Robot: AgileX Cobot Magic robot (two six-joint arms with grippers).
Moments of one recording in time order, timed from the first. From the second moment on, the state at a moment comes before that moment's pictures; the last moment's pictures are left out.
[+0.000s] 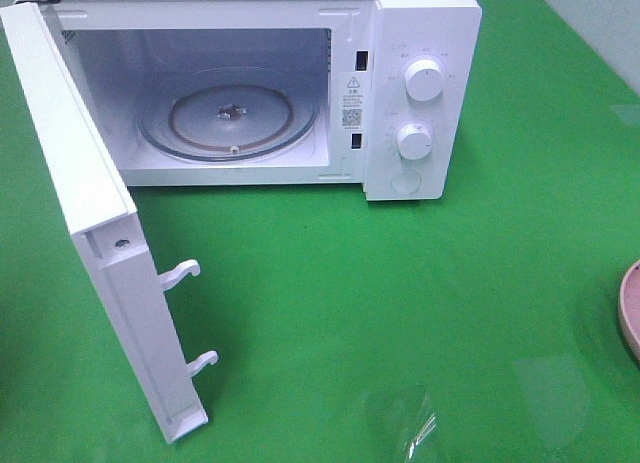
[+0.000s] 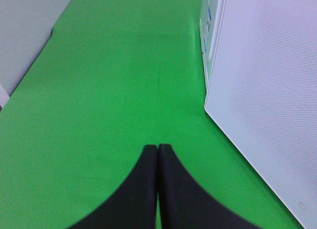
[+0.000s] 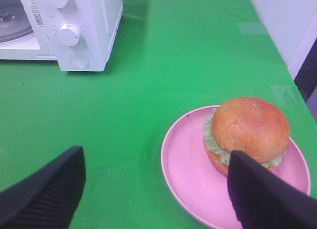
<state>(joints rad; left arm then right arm) 0.05 0.91 -0.25 -0.02 -0.13 0.04 0.13 0.00 -0.49 -0.14 0.97 0.13</state>
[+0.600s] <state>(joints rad) 0.05 1.13 -0.25 0.19 -0.46 -0.21 0.13 0.00 -0.49 -0.14 0.97 0.13</state>
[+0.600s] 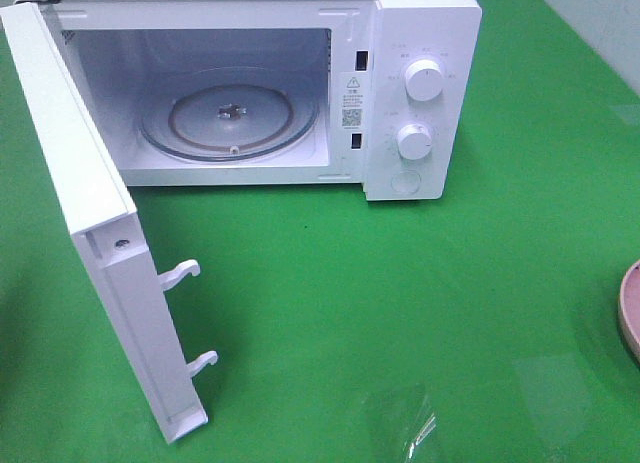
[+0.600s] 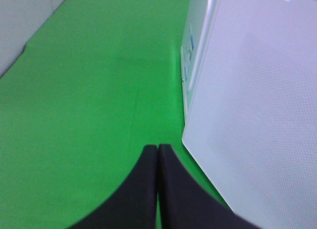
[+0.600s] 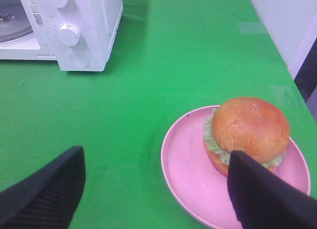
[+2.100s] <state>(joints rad) -0.03 1.38 -0.29 0.94 -0.65 -0.55 0.13 0.00 -0.49 -0.14 0.97 0.13</state>
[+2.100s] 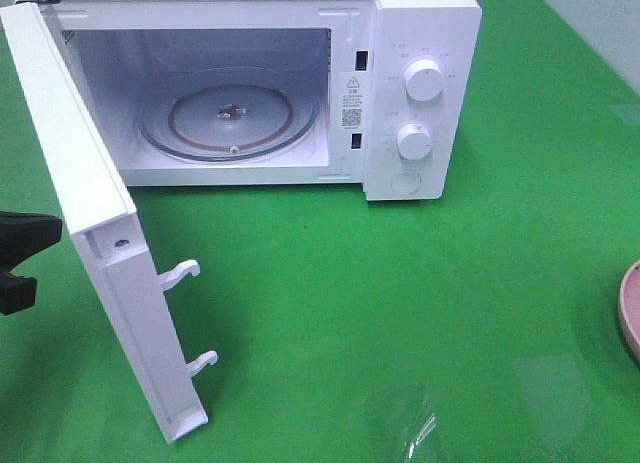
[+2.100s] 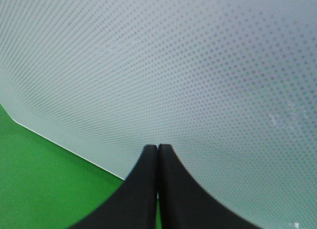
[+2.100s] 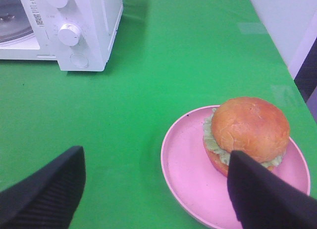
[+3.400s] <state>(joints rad) -0.33 1.69 -0.54 0.66 -0.57 -0.55 0.13 0.00 -0.49 -0.14 0.97 0.13</state>
